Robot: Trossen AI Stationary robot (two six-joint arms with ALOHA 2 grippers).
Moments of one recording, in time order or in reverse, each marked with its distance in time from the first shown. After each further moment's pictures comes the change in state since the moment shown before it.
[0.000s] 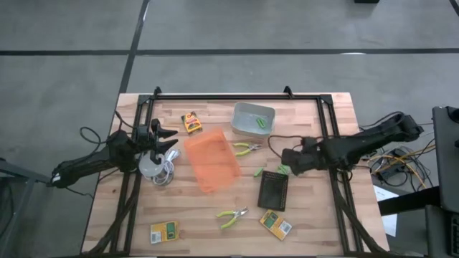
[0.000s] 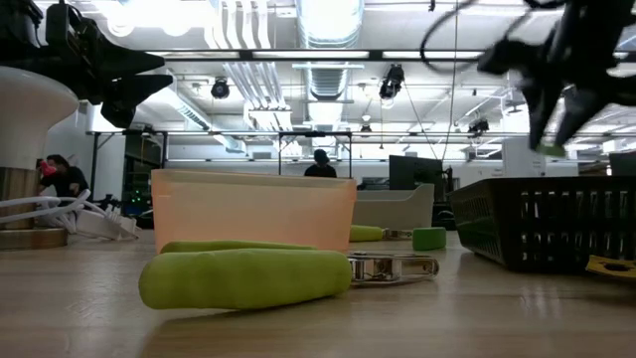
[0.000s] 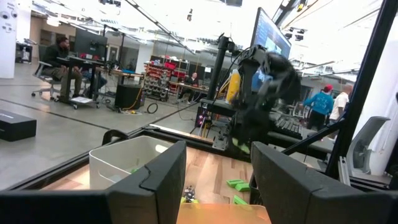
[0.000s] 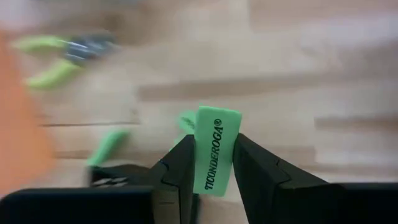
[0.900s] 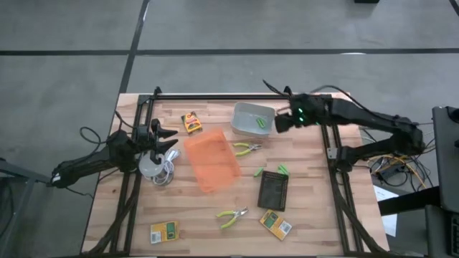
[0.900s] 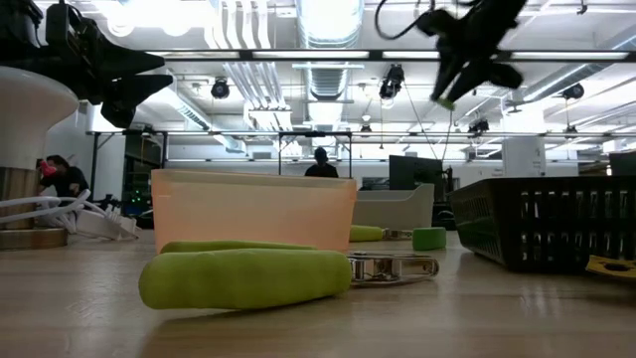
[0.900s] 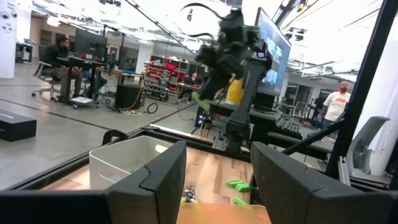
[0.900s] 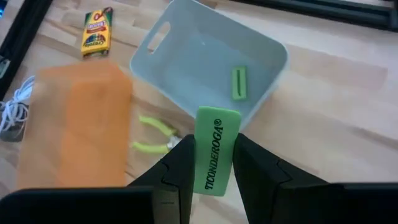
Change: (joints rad) left arm 0.000 0.000 0.000 0.000 0.000 0.000; right arm -0.626 0.040 0.286 0.209 -0.201 -1.094
